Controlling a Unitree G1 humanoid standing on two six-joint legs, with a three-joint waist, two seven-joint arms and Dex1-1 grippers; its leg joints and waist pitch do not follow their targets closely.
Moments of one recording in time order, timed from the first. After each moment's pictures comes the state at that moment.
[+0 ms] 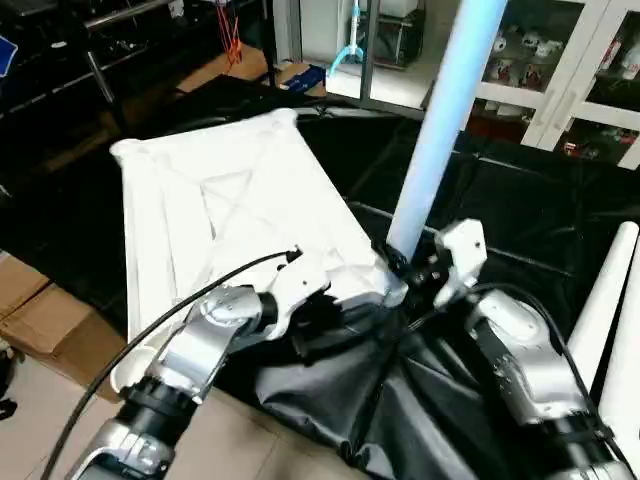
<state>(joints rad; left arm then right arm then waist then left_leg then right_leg) -0.44 0.27 -0.33 0.28 0.04 0.31 -0.82 -0.31 -0.26 0.11 0.30 0.26 -0.06 0.51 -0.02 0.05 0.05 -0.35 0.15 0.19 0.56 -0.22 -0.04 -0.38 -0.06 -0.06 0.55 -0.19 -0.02</state>
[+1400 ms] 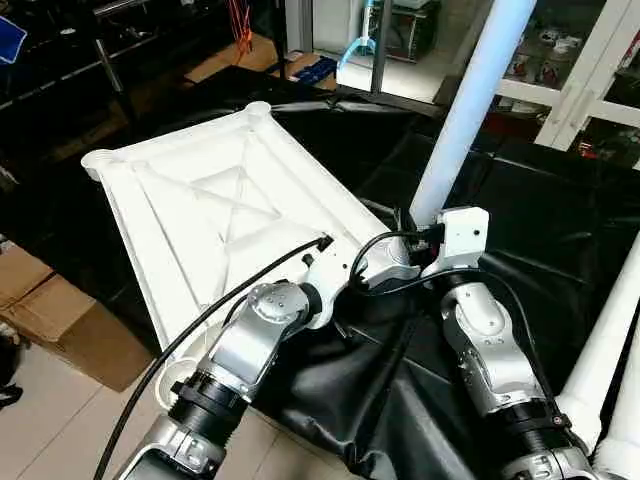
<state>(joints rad) -0.48 0.10 -0.35 0.26 0.08 0.45 -0.54 -0.35 -0.14 0.08 0.39 0.16 -0.17 0.08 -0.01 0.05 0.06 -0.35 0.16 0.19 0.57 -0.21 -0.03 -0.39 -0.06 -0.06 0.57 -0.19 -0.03</state>
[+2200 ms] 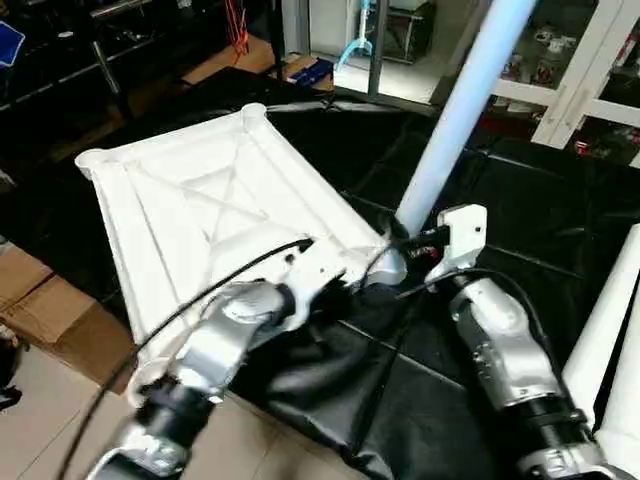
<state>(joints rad) -0.44 0.26 -0.37 0.19 0.04 0.39 -0.70 -0.38 -0.23 0.08 0.39 0.31 -0.08 0.45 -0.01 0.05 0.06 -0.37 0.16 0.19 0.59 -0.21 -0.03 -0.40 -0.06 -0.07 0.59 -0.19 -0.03</state>
